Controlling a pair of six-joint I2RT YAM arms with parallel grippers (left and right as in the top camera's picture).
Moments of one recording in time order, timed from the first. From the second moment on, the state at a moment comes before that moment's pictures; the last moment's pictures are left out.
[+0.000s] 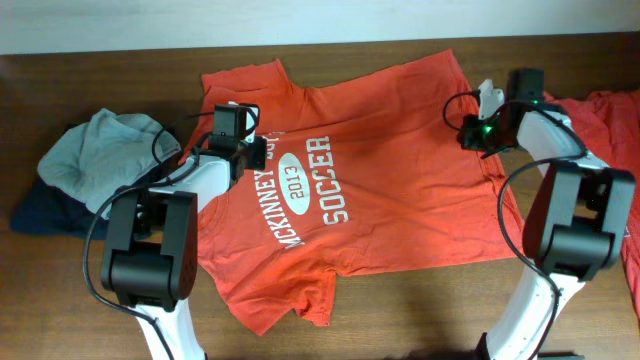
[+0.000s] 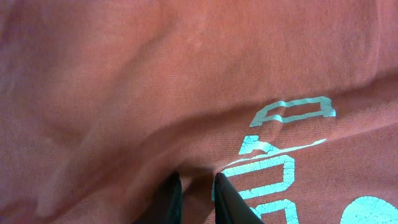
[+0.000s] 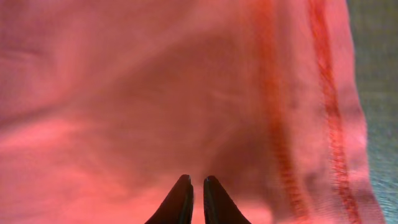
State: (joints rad) left arm -0.17 2.07 1.21 -0.09 0.00 -0.03; right arm -0.21 2.17 1.53 -0.60 -0.29 -0.09
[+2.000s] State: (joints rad) left arm -0.17 2.07 1.22 -0.11 -0.01 -0.03; right arm -0.28 2.08 1.58 -1.11 -0.28 -0.02
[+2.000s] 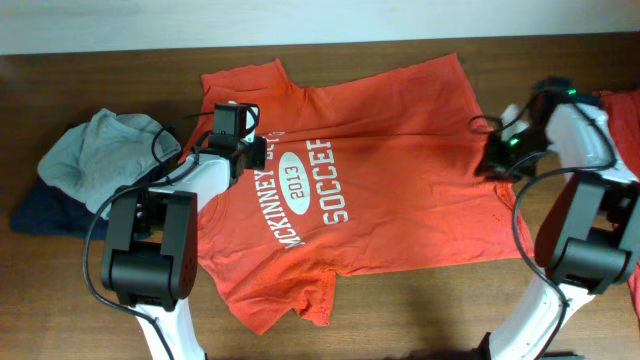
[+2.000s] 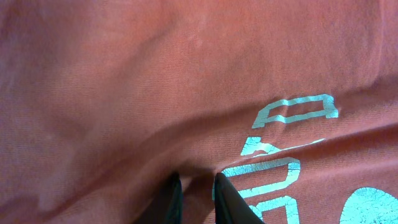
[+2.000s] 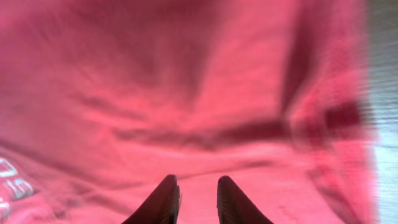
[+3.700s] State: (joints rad) left arm -0.16 1.78 1.63 -1.12 0.02 -0.03; right arm -0.45 2.07 1.87 -1.28 -0.51 0.02
